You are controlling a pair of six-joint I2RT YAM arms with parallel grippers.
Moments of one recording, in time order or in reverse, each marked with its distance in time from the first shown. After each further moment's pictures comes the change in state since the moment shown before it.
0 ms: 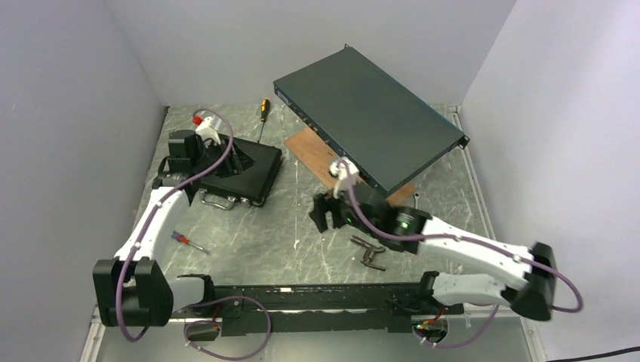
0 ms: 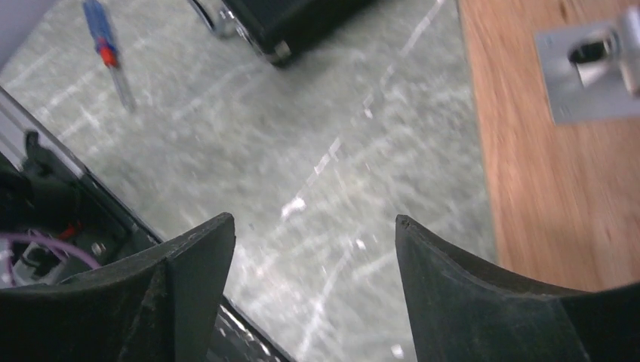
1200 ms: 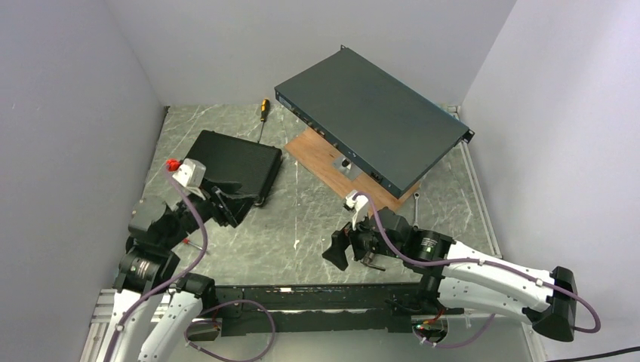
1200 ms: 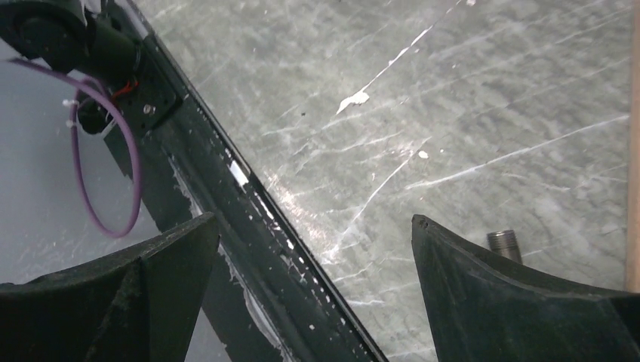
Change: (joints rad) left arm -0.283 -0.752 -0.116 -0.132 -0.097 0.061; right arm 0.005 -0.360 -0.379 -0.010 -0.303 0.007
